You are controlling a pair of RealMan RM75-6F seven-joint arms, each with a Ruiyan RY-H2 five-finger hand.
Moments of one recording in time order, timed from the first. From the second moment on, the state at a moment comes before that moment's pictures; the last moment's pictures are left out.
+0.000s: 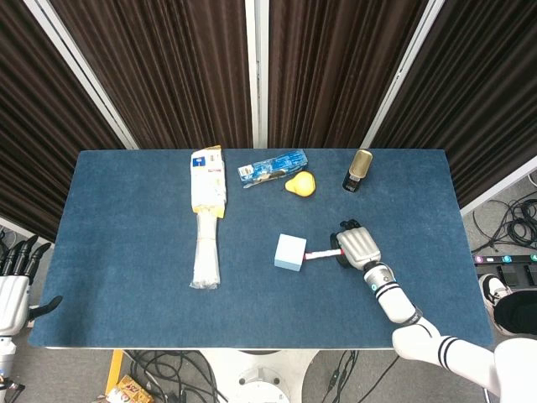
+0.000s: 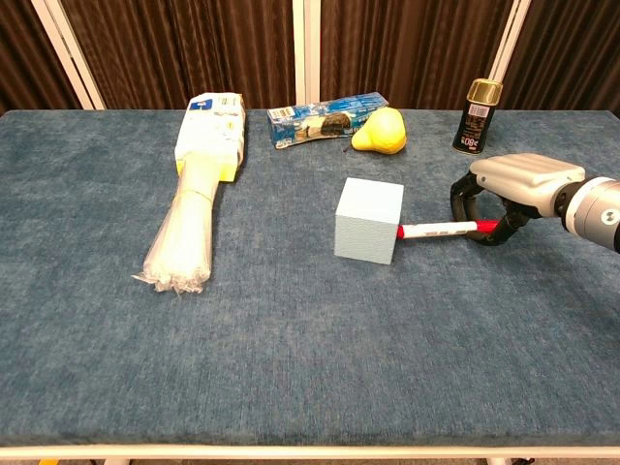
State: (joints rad) left arm -0.05 -1.17 -0.05 -1.53 1.49 1.54 0.03; right arm 0.66 -1.64 0.16 -1.16 -1.20 0.79 -0.26
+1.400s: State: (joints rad) left arm -0.04 -1.16 -0.04 -1.54 1.51 1.56 0.03; right arm 0.89 -1.78 0.23 -1.27 -0.77 0.80 -0.59
